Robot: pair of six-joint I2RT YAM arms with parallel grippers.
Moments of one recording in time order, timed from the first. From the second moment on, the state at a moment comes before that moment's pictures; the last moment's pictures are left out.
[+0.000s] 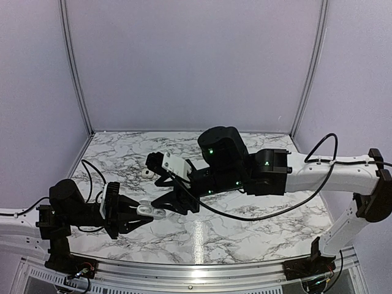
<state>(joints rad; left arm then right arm) -1.11 0.74 0.31 0.43 0.36 0.05 1.25 1.57 1.36 -0.24 -0.23 -0.18</state>
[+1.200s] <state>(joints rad) -1.11 0.87 0.39 0.33 0.26 0.01 1.39 1.65 1.56 -0.58 0.08 -0.35</state>
